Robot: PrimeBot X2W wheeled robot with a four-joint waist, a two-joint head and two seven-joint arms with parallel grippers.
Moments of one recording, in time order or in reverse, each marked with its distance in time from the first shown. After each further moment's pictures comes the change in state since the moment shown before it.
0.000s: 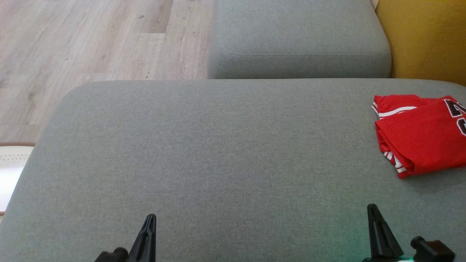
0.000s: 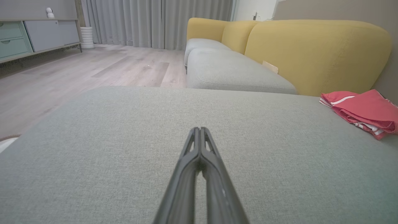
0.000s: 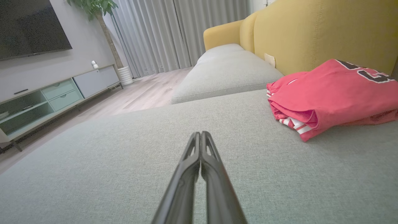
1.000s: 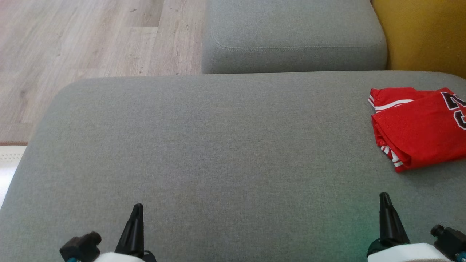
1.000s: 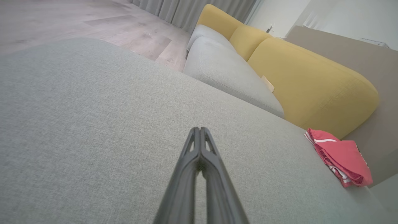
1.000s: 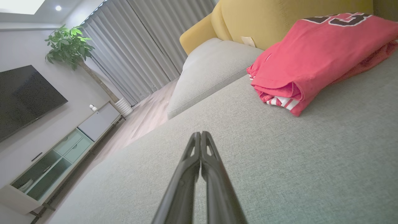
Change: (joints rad) left arm -0.087 0.007 0.044 0.074 -0.391 -0.044 0.070; right arm -0.067 -0.002 -0.021 0.030 0.359 0.000 0.065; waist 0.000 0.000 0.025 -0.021
